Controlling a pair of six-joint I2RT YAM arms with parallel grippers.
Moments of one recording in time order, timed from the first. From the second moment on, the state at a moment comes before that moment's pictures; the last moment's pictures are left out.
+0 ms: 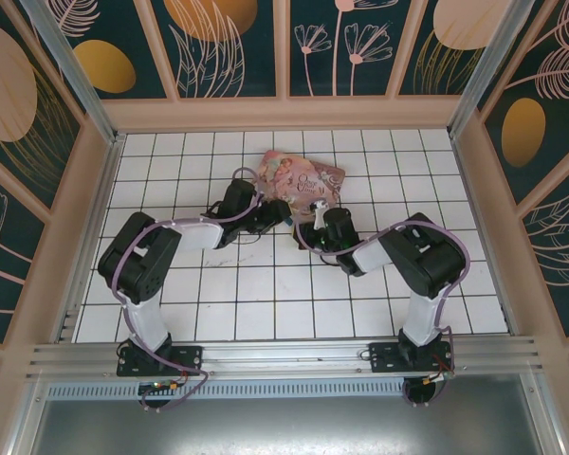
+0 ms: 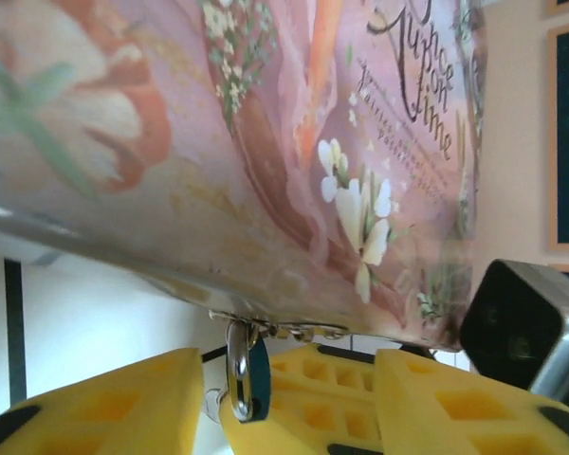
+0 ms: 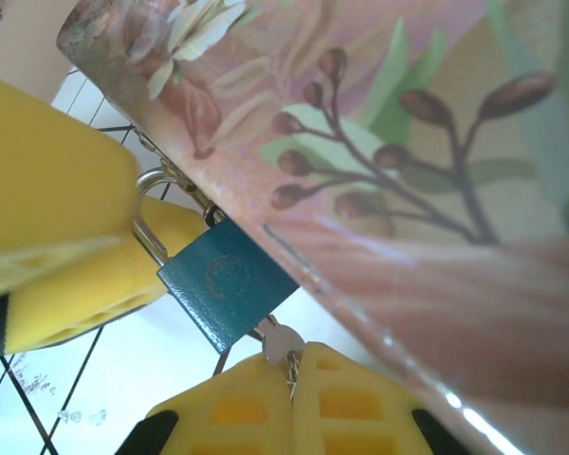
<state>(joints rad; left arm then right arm) -0.55 1.83 0.93 0.31 0.44 -0.99 0.61 1.84 0.62 0.75 -0.26 0.57</state>
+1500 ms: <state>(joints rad) -0.52 1.65 1.18 -0.08 0.15 -0.75 0.56 1.94 0.73 0.78 -0.33 0.57</state>
